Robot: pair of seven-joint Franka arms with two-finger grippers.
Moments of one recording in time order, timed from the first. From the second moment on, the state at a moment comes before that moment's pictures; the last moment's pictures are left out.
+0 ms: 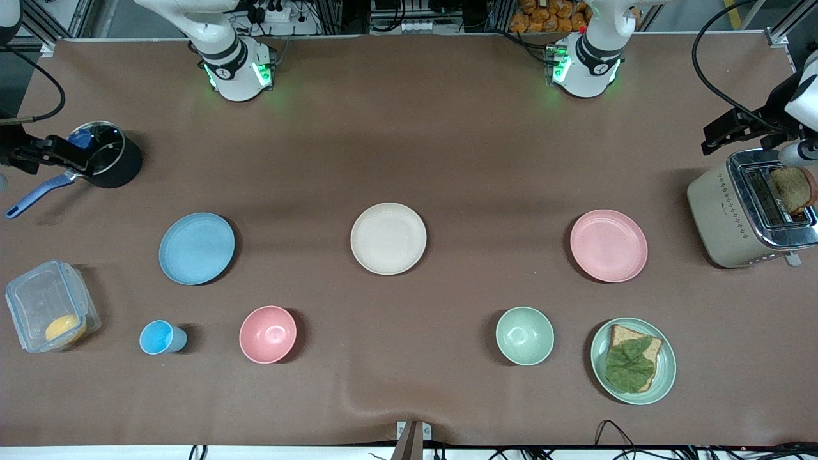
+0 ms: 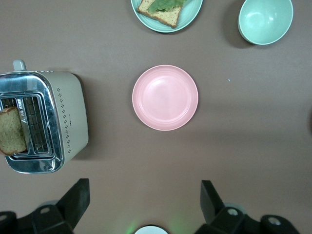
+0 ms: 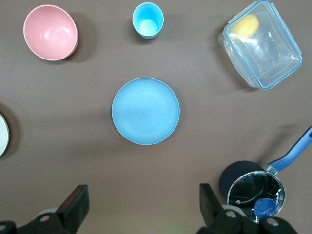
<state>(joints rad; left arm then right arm) 0.04 -0.05 -0.09 -1.61 0.02 1.49 -0.09 -0.07 -0.02 -0.01 -1.64 -0.03 1.57 -0.02</state>
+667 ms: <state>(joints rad) 0.05 0.06 -0.09 -1.65 0.04 1.50 -0.09 -0.07 -0.02 -0.01 -1.64 -0.03 1.57 -0.02</state>
